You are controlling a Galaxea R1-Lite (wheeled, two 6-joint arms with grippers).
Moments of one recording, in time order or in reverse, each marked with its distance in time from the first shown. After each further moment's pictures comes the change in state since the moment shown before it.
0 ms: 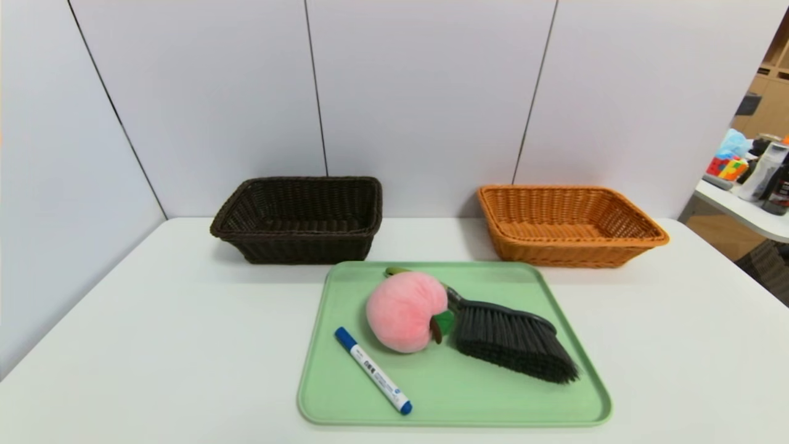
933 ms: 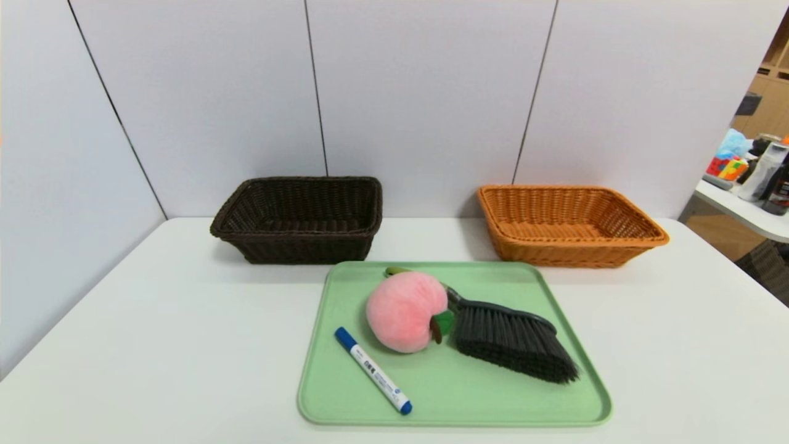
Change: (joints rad) left arm 0.000 0.000 0.000 0.000 0.000 0.005; right arm 0.000 0.000 0.000 0.000 0.000 0.000
